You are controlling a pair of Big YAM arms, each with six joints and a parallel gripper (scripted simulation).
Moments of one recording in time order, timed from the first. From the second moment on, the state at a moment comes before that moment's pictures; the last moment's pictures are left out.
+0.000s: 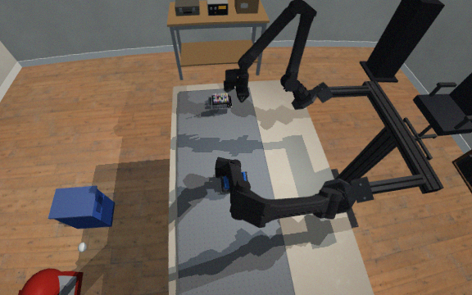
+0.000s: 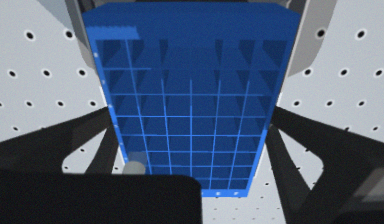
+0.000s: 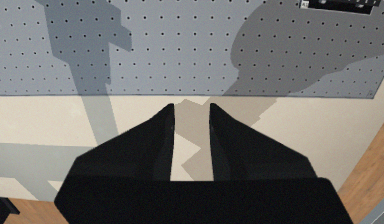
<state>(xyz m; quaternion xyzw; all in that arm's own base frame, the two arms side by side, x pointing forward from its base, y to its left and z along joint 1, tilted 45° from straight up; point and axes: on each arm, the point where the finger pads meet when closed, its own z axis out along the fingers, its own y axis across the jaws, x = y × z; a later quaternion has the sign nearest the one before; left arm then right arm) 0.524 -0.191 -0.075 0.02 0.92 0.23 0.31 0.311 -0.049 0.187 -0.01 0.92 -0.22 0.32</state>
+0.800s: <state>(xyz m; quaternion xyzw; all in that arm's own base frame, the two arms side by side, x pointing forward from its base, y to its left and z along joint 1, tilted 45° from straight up) 0.524 -0.191 -0.075 0.02 0.92 0.23 0.31 0.311 -0.049 0.187 -0.01 0.92 -0.22 0.32</state>
